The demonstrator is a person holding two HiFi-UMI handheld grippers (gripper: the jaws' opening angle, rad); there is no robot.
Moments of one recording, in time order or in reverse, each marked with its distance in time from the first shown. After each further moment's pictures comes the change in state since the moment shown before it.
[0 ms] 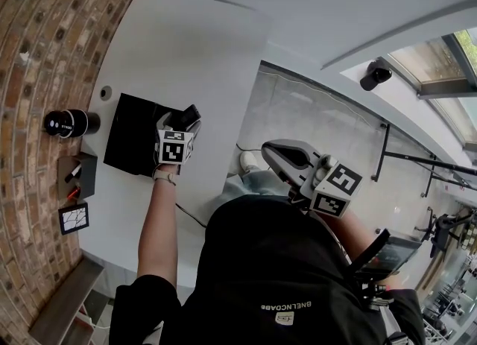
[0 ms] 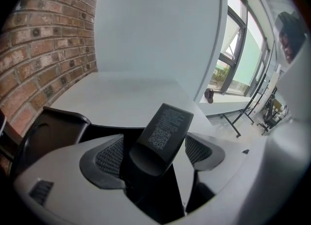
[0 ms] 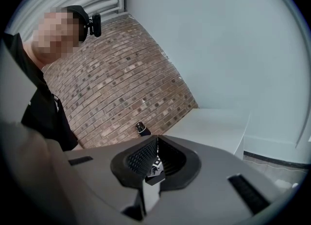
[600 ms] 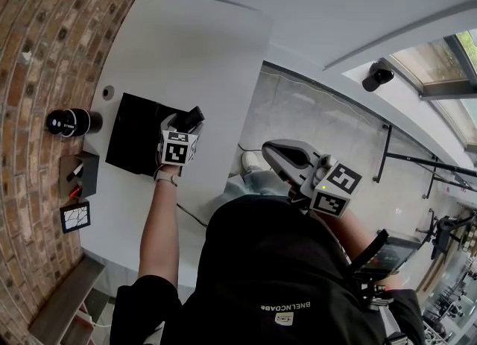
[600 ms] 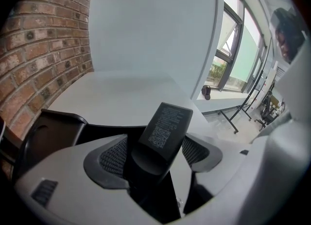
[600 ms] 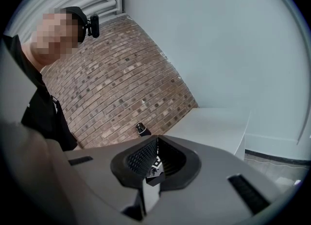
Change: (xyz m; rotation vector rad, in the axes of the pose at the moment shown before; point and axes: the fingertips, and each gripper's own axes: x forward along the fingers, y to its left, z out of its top) left arm -0.004 -0.010 0.001 0.043 0.022 -0.022; right arm 0.002 -0.002 0.000 0.022 -0.008 0.006
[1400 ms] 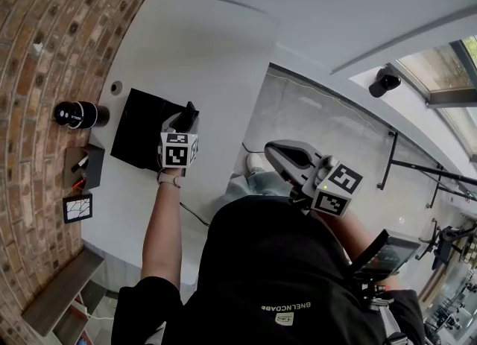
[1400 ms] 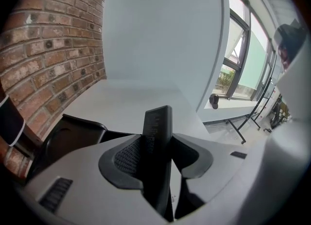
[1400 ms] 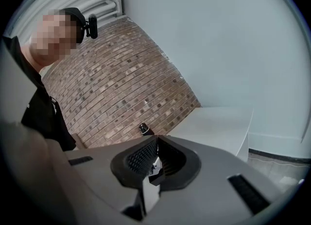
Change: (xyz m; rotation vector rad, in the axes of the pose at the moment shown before) left arm -0.035 0.008 0.015 -0.078 -0.076 0.093; right arm -0.004 0.003 -0.004 0.010 -0.009 0.038
